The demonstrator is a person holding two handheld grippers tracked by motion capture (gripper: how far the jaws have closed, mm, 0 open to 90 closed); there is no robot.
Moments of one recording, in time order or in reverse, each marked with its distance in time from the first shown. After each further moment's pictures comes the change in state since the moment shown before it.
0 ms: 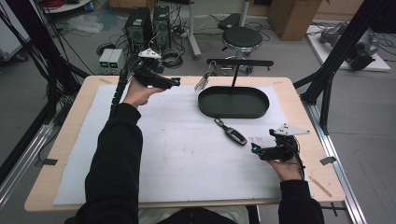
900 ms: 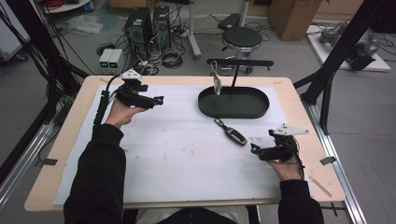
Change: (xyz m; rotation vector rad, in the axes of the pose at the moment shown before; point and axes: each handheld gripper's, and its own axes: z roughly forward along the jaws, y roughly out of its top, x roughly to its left) left arm 0.006 -0.065 -0.041 0.028 0.022 -0.027; right arm 0.000 0.000 0.002 0.011 0.002 -0.003
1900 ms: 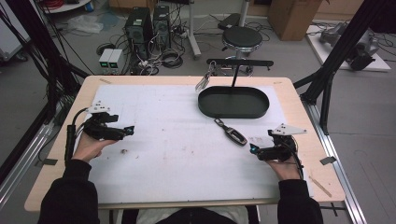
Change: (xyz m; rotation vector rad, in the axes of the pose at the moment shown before) left arm 0.009 -0.101 -0.075 0.062 0.071 -0.093; right arm 0.001 0.000 0.004 0.015 -0.005 -0.007
